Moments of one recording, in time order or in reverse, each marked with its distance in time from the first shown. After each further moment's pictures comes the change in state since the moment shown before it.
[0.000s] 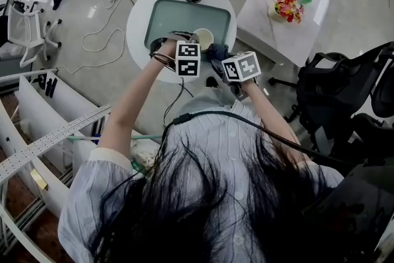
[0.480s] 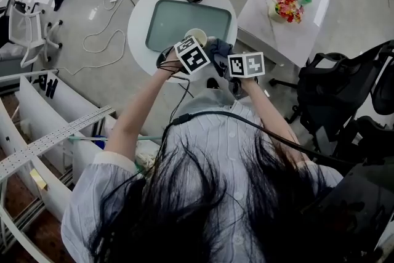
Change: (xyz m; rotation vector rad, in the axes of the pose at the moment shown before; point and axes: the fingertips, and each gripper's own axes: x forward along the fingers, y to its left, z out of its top) left arm -0.007 0.003 0.019 -0.659 -0.172 -0.029; right arm -0.005 -0.008 0.011 0.185 -0.115 0.006
